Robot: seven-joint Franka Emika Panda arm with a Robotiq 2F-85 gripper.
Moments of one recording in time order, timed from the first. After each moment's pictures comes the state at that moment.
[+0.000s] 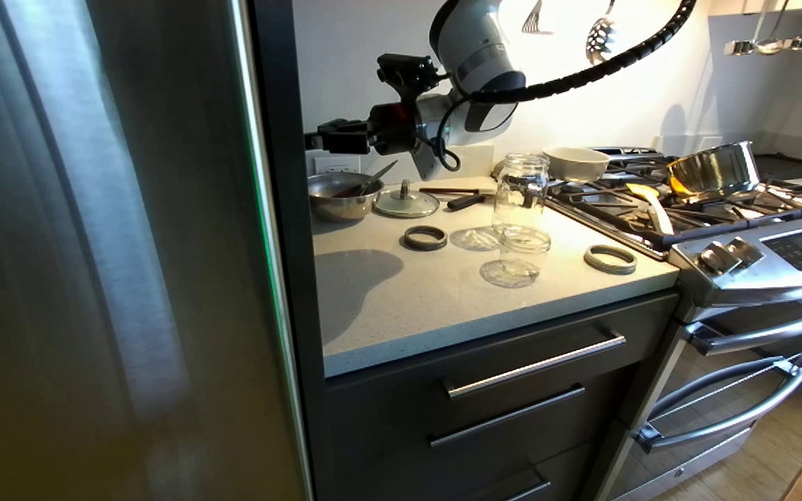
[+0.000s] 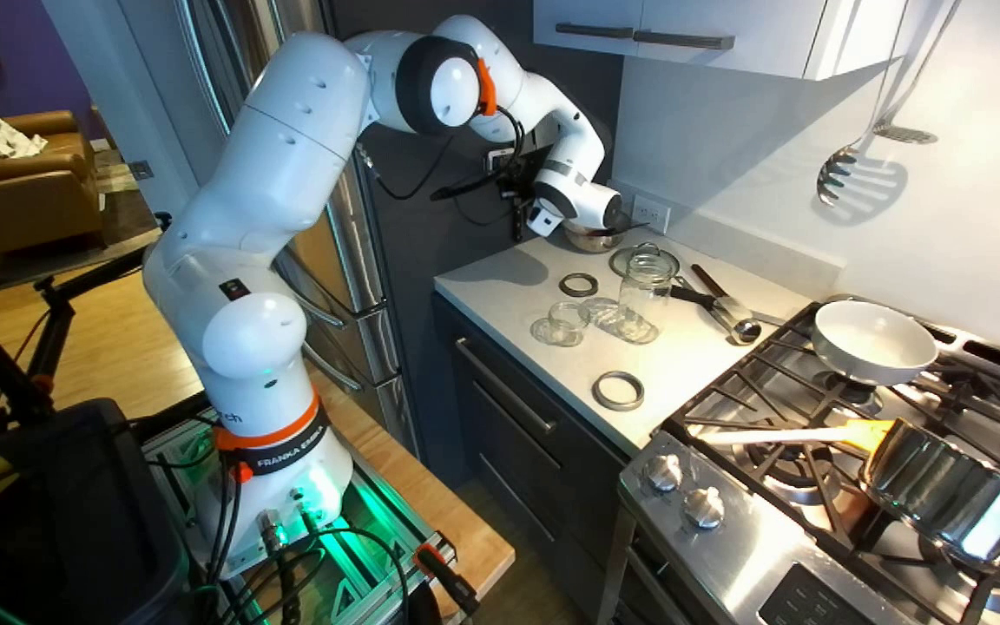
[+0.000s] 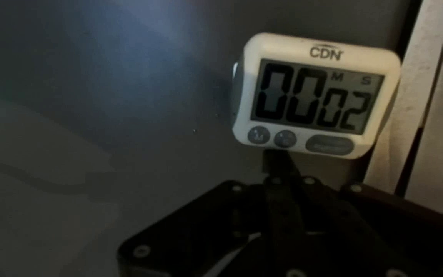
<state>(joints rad) -0.01 0.73 0.01 -1.62 1.55 1.70 0.74</state>
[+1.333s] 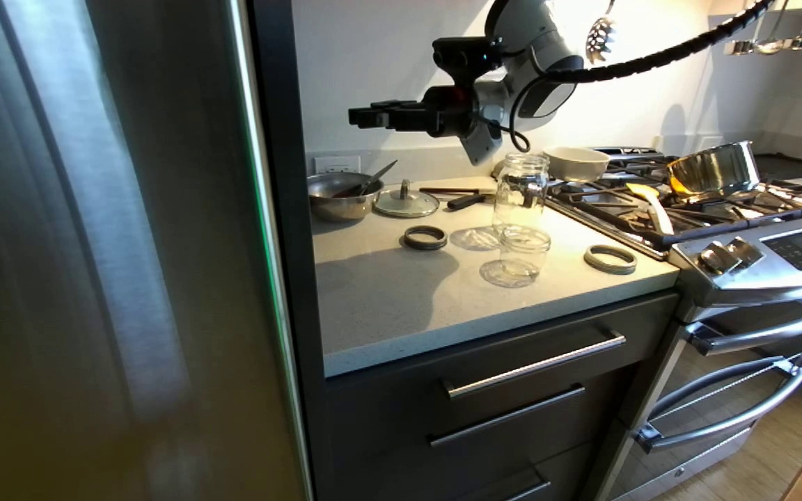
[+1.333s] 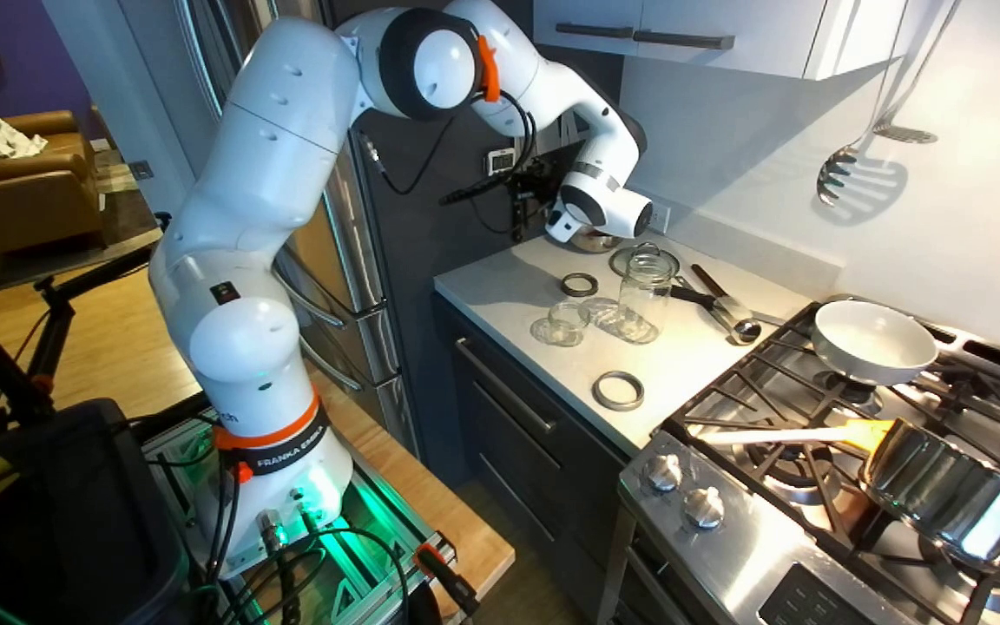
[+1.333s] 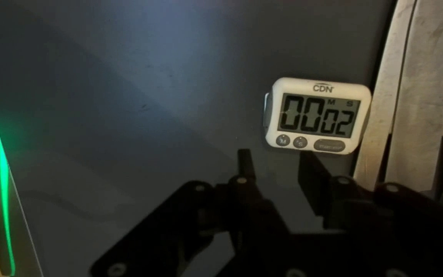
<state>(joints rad) -0.10 0.63 -0.07 -1.73 1.49 1.49 0.74</state>
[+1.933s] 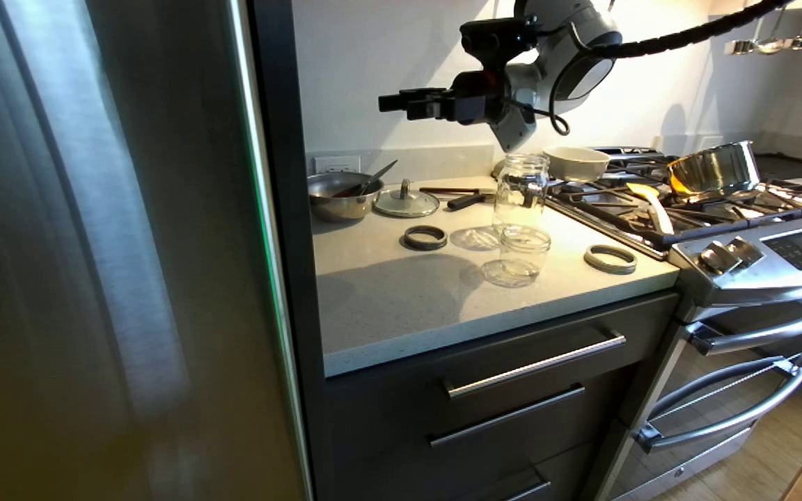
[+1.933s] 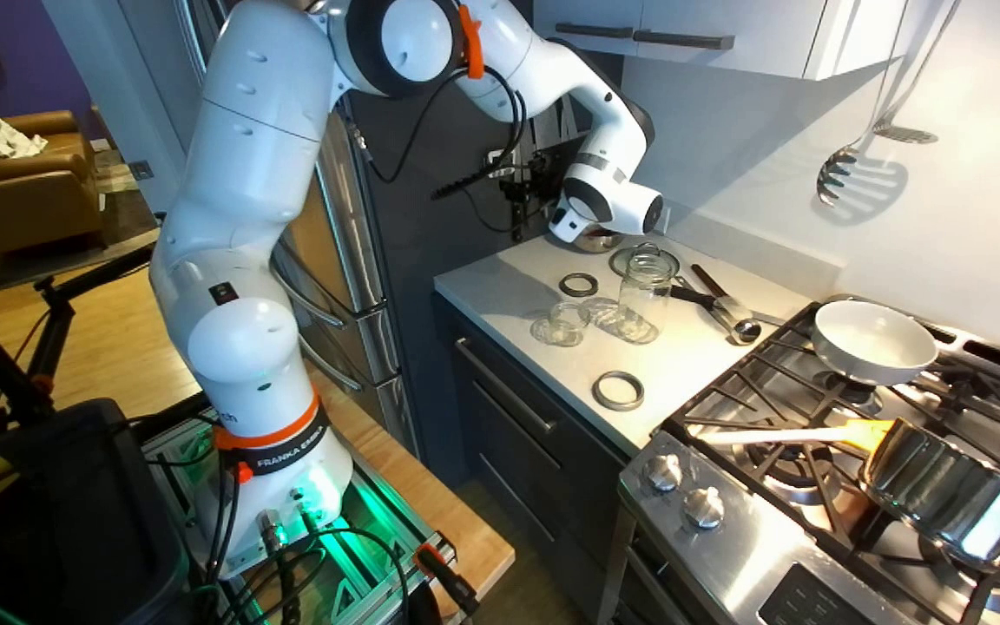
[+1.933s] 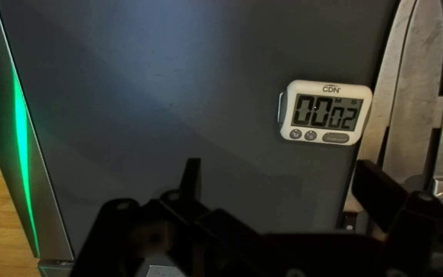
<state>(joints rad) -0.11 0.52 -0.12 -1.84 1.44 1.49 0.74</state>
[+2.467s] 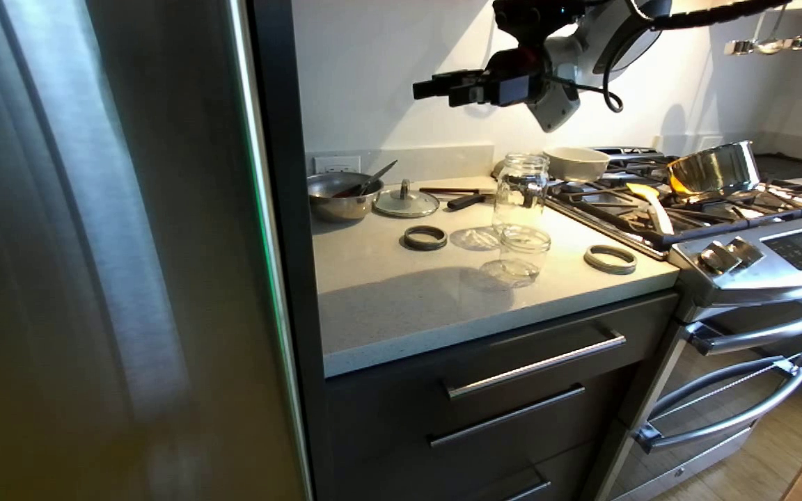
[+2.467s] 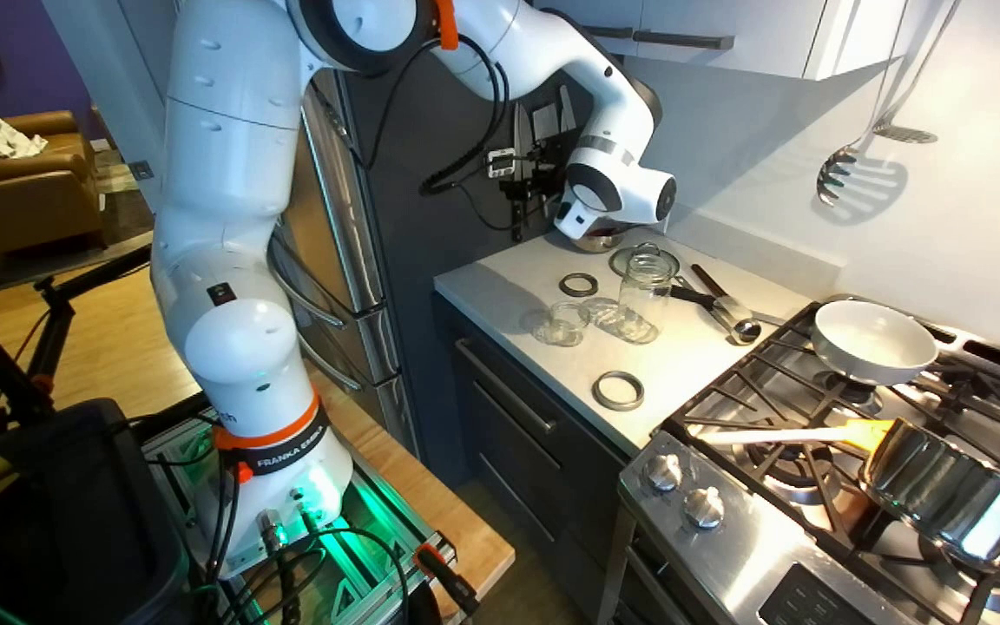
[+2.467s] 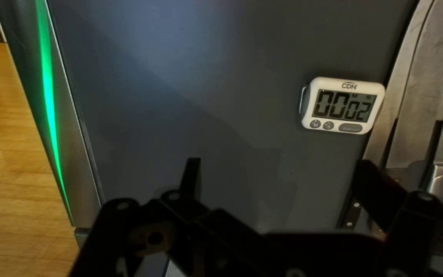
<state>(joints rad) -0.13 0.39 -0.17 -1.94 1.34 1.48 0.74</state>
